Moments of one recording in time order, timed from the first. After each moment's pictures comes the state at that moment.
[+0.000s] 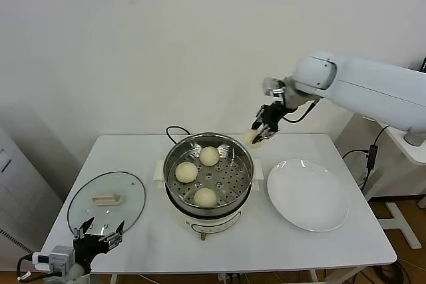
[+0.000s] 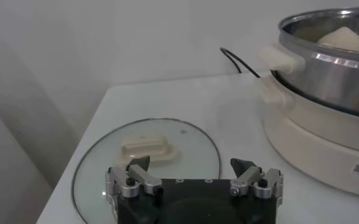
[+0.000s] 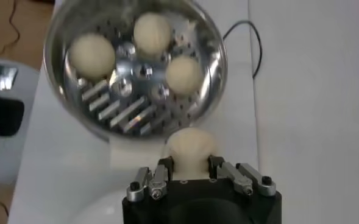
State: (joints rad) left arm 1.72 -0.85 -0.54 -2.17 -0.64 0.34 -0.34; right arm 0.84 0.91 -1.51 1.37 0.76 -0.38 -0.95
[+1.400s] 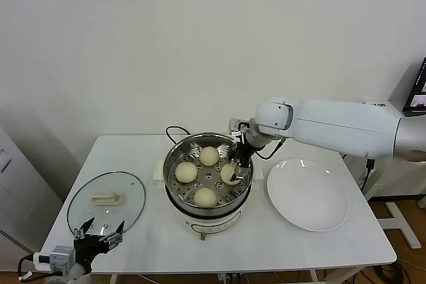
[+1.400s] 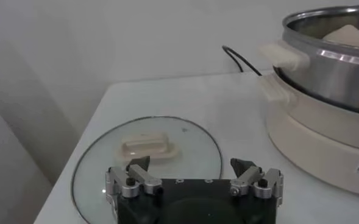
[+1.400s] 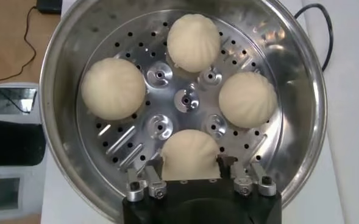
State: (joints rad) left arm 1.71 -0.85 -0.53 -2.15 -0.65 0.33 -0.34; right arm 0.66 0.99 -1.51 1.43 0.83 -0.51 -0.75
